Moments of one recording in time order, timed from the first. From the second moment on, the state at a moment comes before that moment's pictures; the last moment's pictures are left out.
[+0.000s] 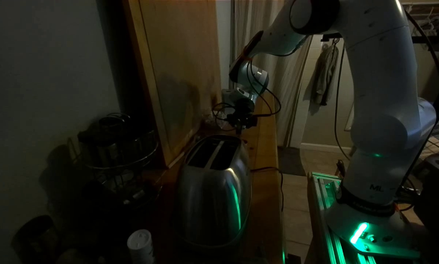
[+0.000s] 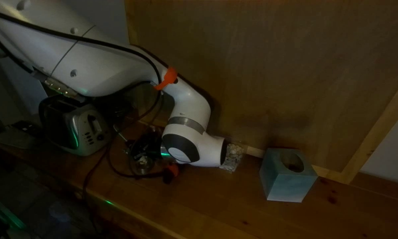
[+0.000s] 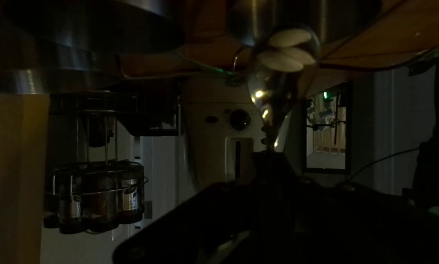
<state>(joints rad) -0.65 0.48 -0.20 -1.92 0.71 1.26 -2.71</state>
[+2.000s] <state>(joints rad) -0.68 0.48 -0.17 -1.90 0.70 1.18 -2.71</state>
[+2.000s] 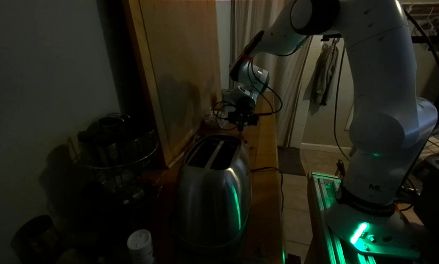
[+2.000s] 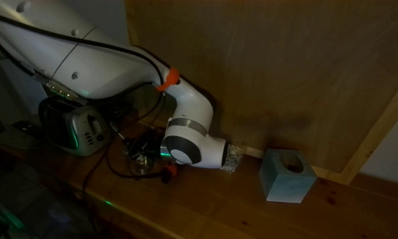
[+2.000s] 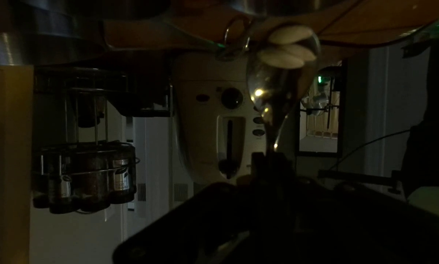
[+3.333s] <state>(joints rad) -0.79 0.61 -0.12 -1.79 0.75 1.01 -2.71</state>
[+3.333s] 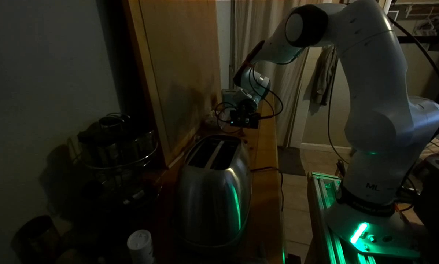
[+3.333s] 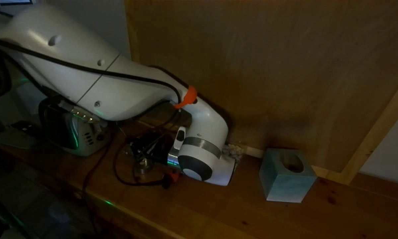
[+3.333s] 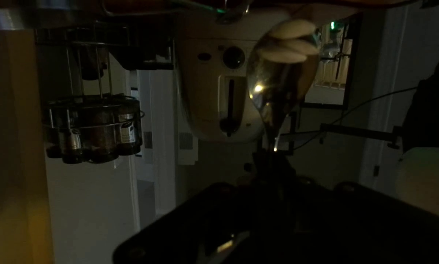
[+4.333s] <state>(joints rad) -0.71 0.62 -0.17 -1.77 0.76 1.04 -2.71</state>
